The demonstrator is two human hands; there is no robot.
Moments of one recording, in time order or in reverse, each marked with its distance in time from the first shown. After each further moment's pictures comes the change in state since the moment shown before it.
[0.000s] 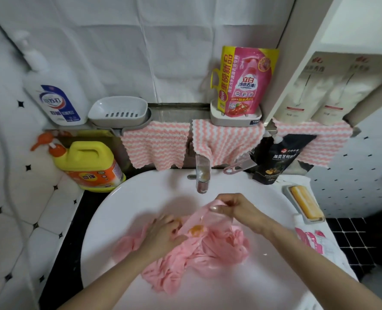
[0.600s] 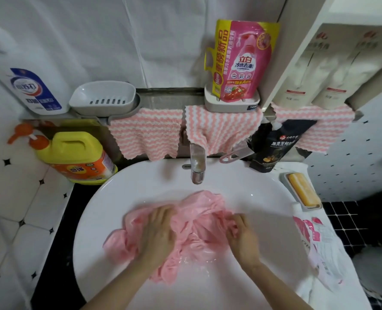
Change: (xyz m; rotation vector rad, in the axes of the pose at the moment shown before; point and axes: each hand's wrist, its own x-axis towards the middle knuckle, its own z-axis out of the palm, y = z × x) left_hand -0.016 0.017 0.020 0.024 0.217 -0.102; right_hand -0.025 0.142 0.046 -0.522 0.654 0.001
